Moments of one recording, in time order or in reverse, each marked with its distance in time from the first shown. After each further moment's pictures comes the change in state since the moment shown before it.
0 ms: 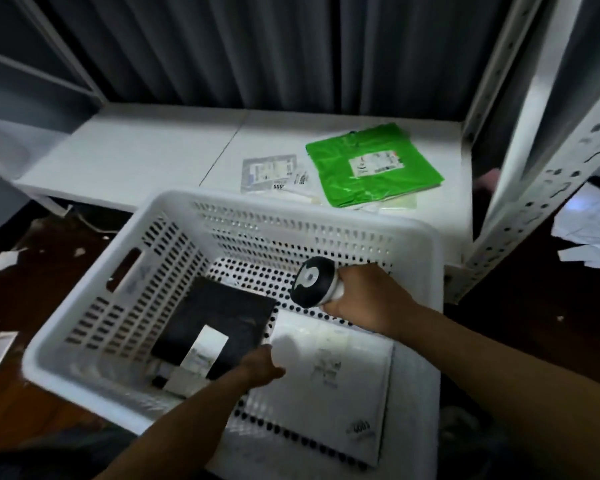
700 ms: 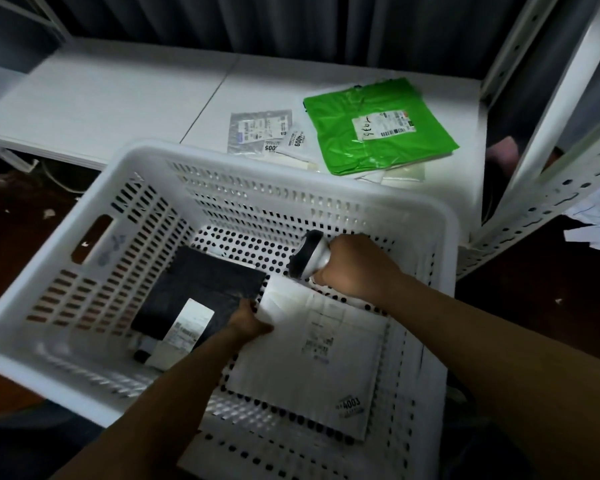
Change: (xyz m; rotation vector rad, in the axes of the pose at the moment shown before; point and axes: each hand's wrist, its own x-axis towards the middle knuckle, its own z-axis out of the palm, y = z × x) left_hand 0.055 -0.017 -0.004 -0.483 0.140 -0.129; right_hand 0.053 0.013 0.020 0.000 -0.101 0.128
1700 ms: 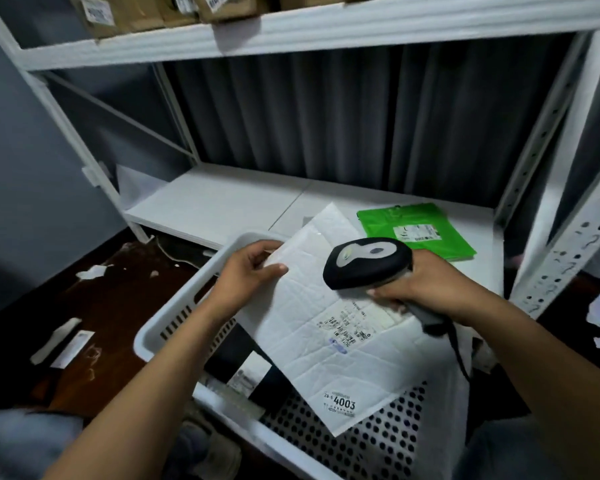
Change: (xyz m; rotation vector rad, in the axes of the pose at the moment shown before) left_hand -0.265 0.127 -0.195 -0.373 0.337 0.885; right_hand -0.131 -0.082 -0.087 0.487 0.036 -0.312
